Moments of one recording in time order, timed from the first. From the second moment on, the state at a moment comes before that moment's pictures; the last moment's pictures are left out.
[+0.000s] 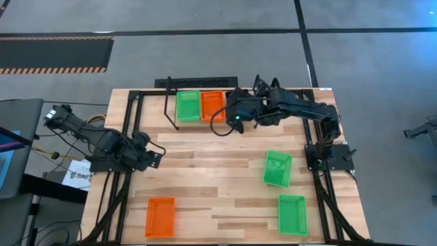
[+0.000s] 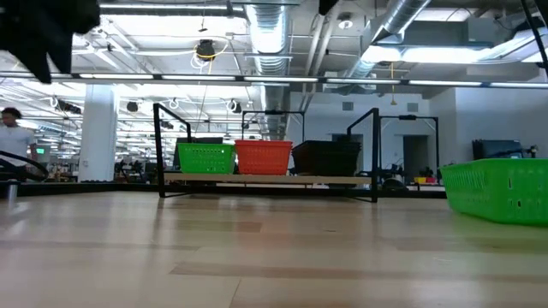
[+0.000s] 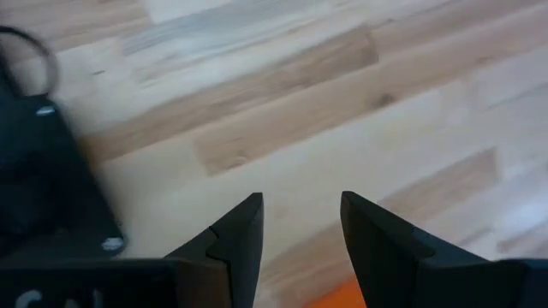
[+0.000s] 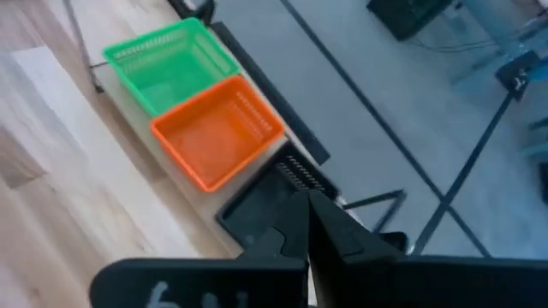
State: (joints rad) left arm -0.46 0.94 0.90 -1.27 -0.25 -1.69; right arm 0.02 1.90 2.33 -1.53 0.79 0.38
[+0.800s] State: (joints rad) left arm -0.86 1.52 1.24 -1.35 -0.08 -2.32; right arm -0.04 1.89 2.33 -1.55 0.79 0.23
